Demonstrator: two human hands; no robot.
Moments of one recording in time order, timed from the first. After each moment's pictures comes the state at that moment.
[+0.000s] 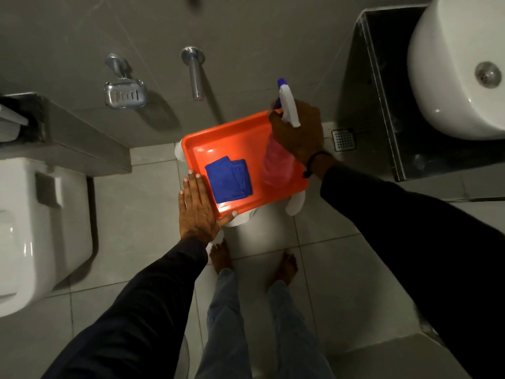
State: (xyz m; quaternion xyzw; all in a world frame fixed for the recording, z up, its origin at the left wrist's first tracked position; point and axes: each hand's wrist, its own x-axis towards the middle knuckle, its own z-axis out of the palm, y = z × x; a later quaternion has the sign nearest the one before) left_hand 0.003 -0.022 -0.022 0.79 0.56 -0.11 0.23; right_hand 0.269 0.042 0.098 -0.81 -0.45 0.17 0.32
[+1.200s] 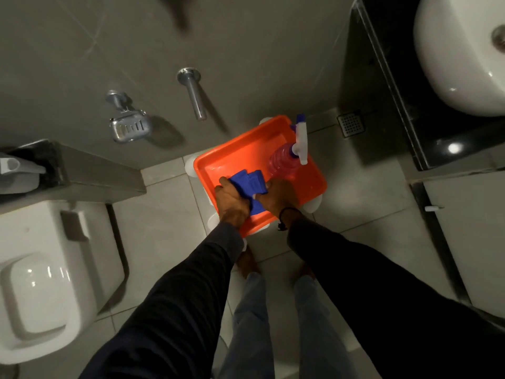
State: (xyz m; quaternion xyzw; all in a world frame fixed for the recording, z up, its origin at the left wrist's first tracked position) left_hand 0.073 0.051 -0.003 0.59 0.69 -0.05 0.43; right_hand 0.186 -0.002 -0.013 -0.85 -0.33 0.41 0.10
